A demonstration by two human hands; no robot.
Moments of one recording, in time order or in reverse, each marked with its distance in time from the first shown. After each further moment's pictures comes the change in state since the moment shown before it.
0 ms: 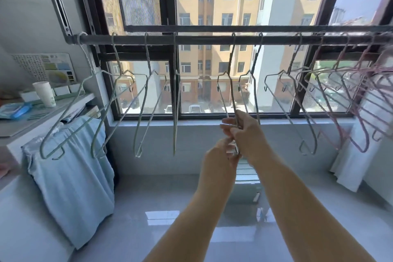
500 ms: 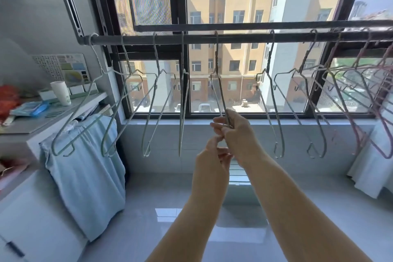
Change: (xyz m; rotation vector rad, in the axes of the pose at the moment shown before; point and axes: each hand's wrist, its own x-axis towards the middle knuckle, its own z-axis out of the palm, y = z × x) left_hand -0.001 -0.016 -0.018 0.003 0.183 0.003; right_hand 0.011 -0.002 0.038 0.154 -0.064 -0.063
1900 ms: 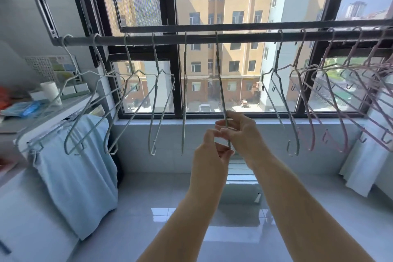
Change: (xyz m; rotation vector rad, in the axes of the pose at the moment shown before) left_hand -0.013 0.042 0.063 0.019 -0.032 -0.020; right_hand -0.017 0.003 -0.095 0.001 -0.056 0.002
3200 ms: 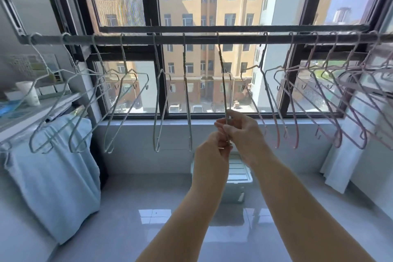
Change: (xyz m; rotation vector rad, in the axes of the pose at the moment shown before) left_hand -0.012 0.043 0.081 0.026 0.039 0.070; right_hand -0.010 0.001 -0.087 0.135 0.078 0.006
